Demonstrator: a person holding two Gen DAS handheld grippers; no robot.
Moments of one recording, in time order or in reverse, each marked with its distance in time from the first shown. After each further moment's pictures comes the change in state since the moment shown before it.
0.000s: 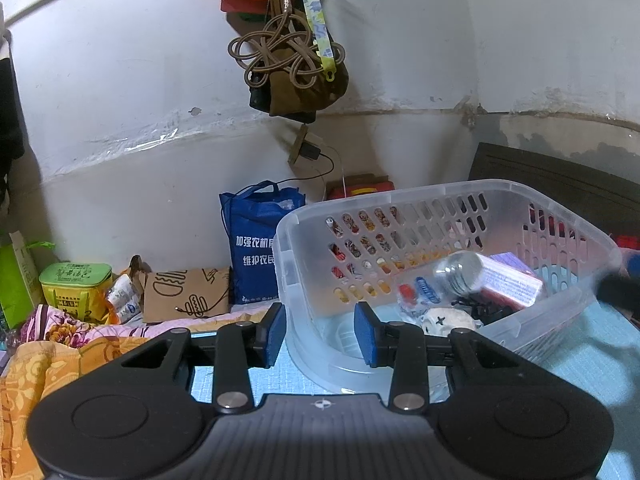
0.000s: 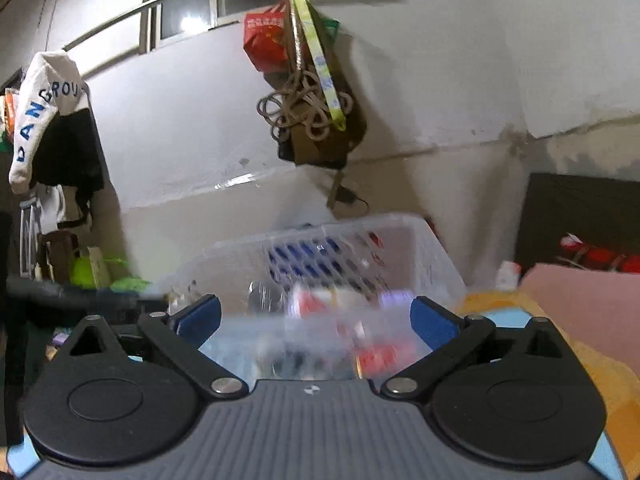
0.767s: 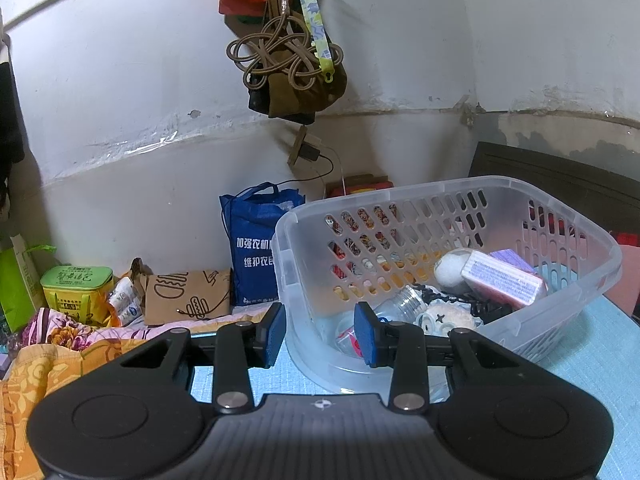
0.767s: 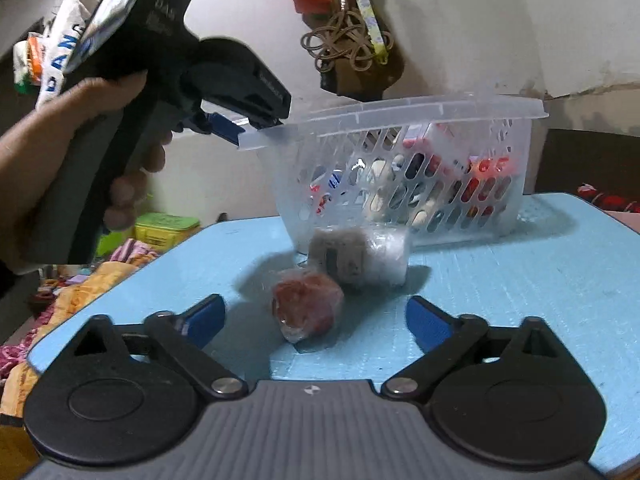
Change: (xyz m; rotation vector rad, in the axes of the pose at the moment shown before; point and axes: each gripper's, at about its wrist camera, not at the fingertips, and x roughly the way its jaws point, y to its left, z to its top) left arm -0.002 0.001 -0.004 0.011 -0.004 0.000; right arm -0.008 0.105 -0.109 -0.030 0.106 0.004
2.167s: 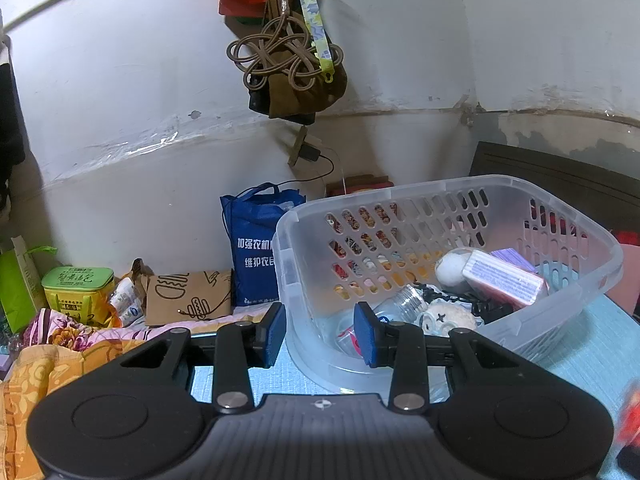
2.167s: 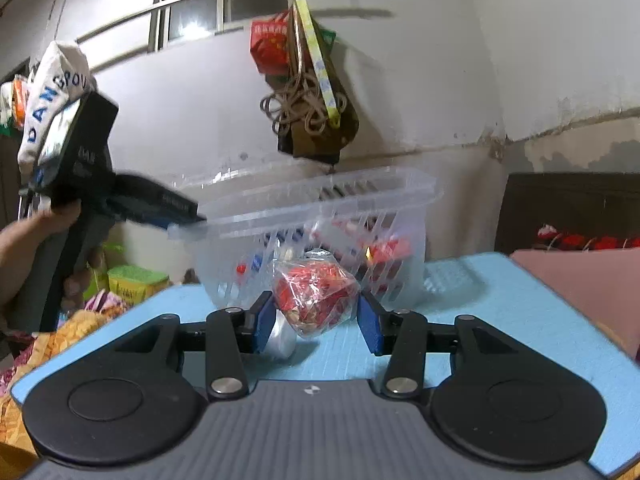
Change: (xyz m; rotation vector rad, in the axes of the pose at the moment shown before) left arm 0.001 0.002 0.000 0.005 -0.002 0.002; right arm -0.046 -0.073 0.035 0.007 -0.175 -0.061
